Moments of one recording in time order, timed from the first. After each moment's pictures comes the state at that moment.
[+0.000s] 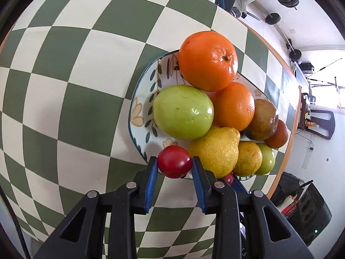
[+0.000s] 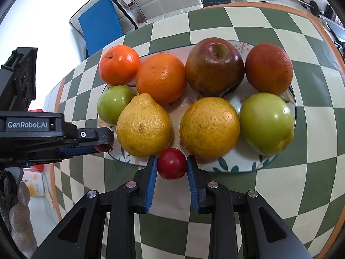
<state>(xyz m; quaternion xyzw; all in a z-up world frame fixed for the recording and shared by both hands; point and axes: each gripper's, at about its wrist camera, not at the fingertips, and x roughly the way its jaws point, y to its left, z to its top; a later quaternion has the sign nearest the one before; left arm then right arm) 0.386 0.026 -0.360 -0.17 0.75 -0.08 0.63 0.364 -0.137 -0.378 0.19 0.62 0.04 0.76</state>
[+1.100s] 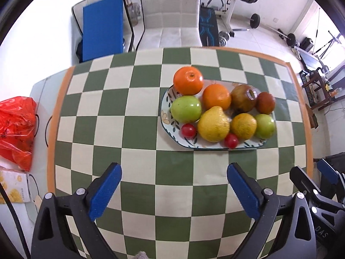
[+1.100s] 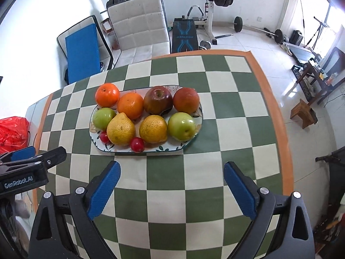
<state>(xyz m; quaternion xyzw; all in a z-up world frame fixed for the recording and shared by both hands) 0.289 0.008 -0.232 0.04 0.61 -0.06 0.79 0.272 -0.176 -0.241 0.11 0.56 -0.08 0.82</state>
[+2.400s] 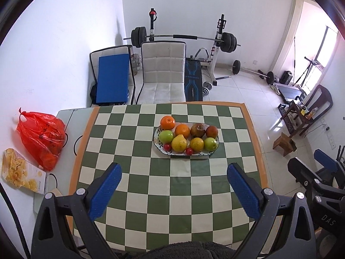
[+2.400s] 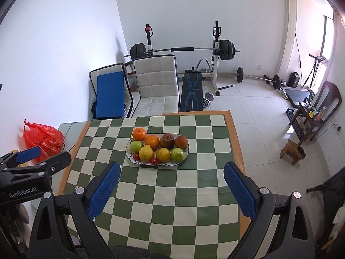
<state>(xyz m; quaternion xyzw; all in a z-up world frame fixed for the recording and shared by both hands) 0.127 0.002 -0.019 0.01 0.47 -0.08 0.88 0.103 -0.171 0.010 0.06 0.42 -0.05 0.90</state>
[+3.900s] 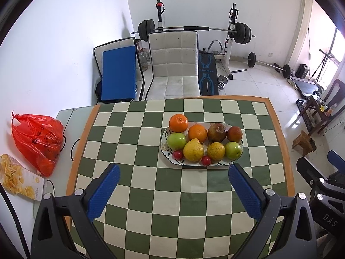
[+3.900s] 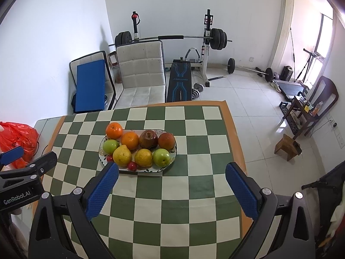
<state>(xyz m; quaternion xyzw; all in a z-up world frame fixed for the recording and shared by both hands) 0.205 -0.019 -0.112 0.04 0.48 -0.03 0.87 0.202 -0.202 -0.108 0.05 0.45 -0.08 0.89</state>
